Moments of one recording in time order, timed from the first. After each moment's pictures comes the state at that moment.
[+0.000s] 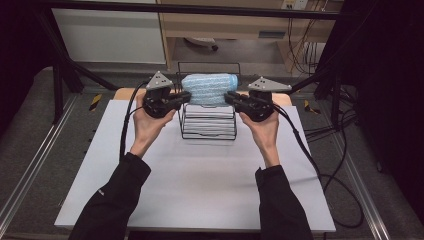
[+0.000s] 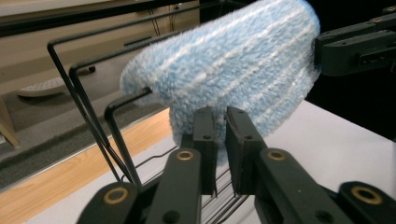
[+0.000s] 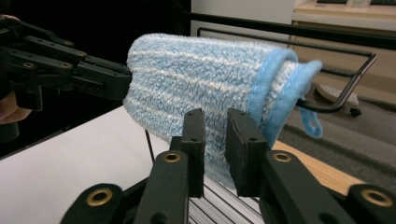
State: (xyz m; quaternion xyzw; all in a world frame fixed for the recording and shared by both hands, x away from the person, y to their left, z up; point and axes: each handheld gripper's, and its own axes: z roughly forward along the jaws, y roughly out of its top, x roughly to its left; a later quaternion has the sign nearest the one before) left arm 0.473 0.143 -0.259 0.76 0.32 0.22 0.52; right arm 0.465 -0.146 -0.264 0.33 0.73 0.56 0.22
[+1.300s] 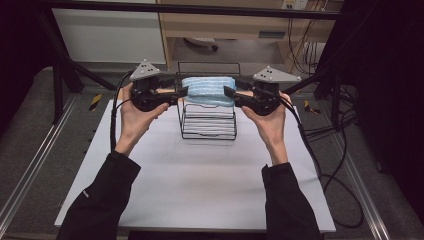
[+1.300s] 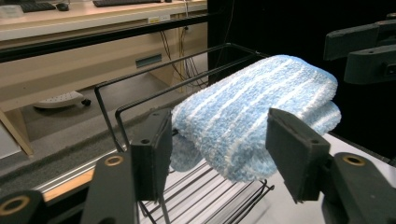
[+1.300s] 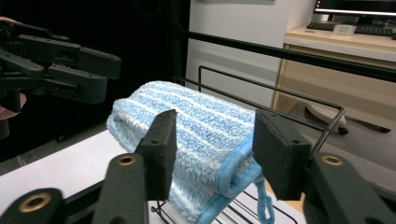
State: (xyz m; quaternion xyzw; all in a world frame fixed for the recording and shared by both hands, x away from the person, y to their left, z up) left arm 0.459 0.160 -0.224 0.74 0.32 0.24 0.54; right arm 0.452 -0.148 -0.226 0.31 0.72 0.57 0.25
